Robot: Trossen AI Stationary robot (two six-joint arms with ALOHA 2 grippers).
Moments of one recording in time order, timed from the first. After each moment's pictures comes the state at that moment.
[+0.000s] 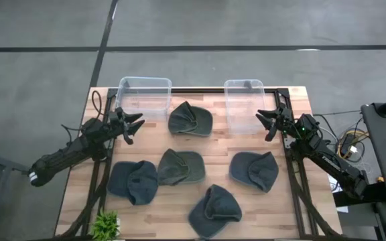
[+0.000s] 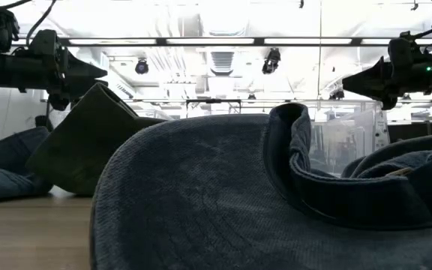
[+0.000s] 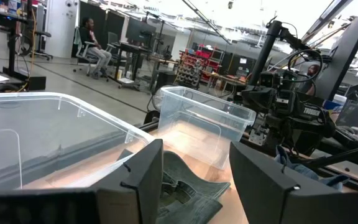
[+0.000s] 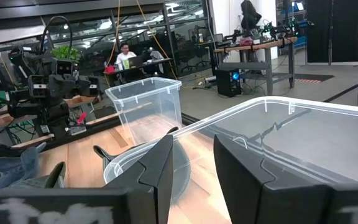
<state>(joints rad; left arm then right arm) 0.52 0.00 0.01 0.07 0.08 -0.27 -0.77 0.00 0.01 0.06 -0.29 0.22</state>
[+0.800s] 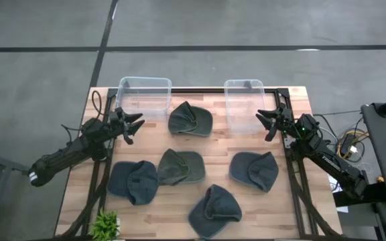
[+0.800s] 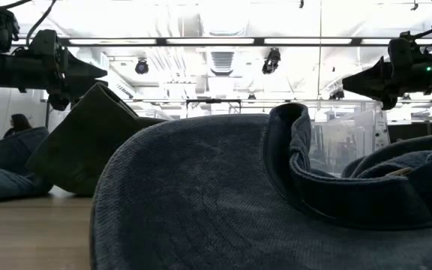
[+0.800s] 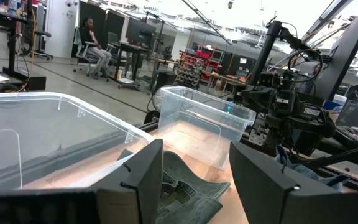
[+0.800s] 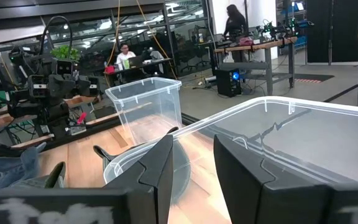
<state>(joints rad) 0.52 0.00 0.01 0.07 0.08 -0.27 -0.77 0.00 0.01 0.06 -0.29 0.22</state>
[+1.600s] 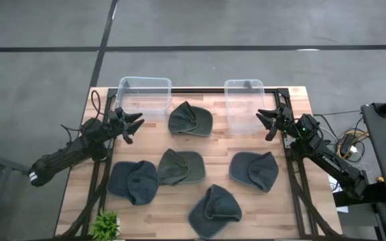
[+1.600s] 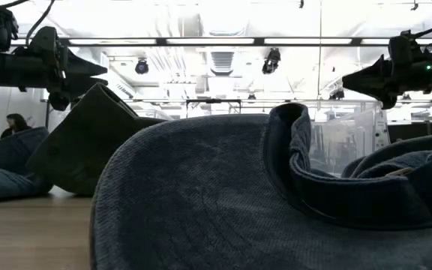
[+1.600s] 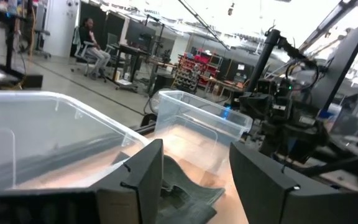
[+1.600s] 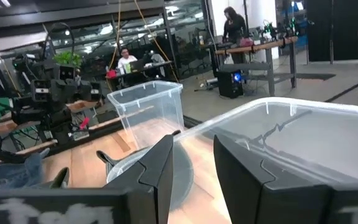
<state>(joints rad) 0.52 0.00 0.01 0.09 0.08 -0.32 -0.77 0.00 0.01 0.09 -0.29 0.25</state>
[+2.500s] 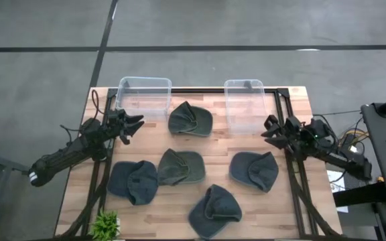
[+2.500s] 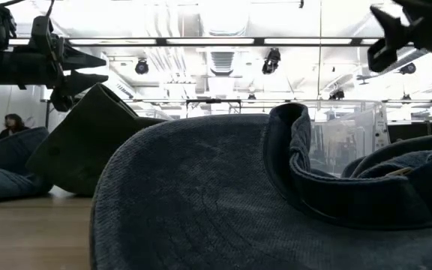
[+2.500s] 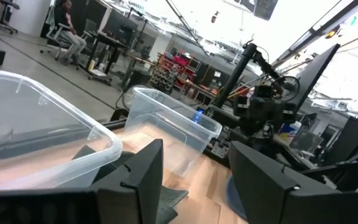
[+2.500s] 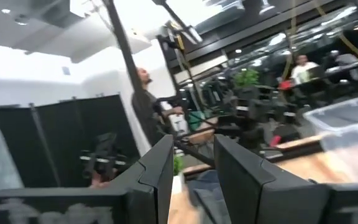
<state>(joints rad) 0.52 0.00 0.01 0.12 0.16 -0.48 -0.40 0.02 0.04 0.40 -0.59 0.62</state>
